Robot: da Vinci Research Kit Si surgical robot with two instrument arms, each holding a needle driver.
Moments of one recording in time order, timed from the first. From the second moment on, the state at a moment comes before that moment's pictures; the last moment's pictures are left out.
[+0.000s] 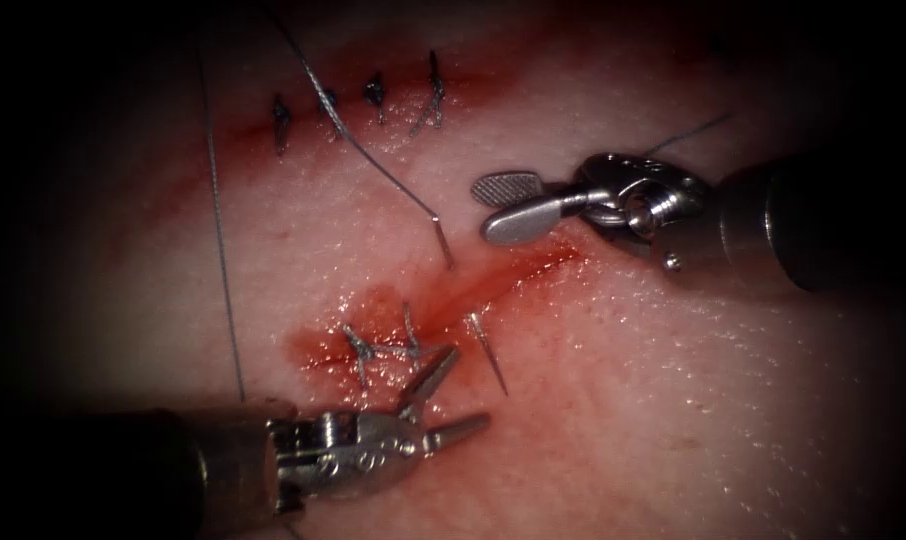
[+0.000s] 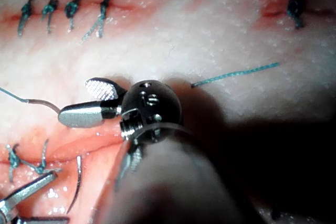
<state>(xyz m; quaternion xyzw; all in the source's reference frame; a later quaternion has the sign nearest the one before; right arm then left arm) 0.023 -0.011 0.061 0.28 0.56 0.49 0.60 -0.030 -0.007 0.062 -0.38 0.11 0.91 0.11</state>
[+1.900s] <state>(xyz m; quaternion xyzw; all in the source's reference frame) 0.023 -0.012 0.062 0.23 0.56 0.38 0.70 -0.033 -0.006 0.053 -0.50 -0.40 0.63 0.43</state>
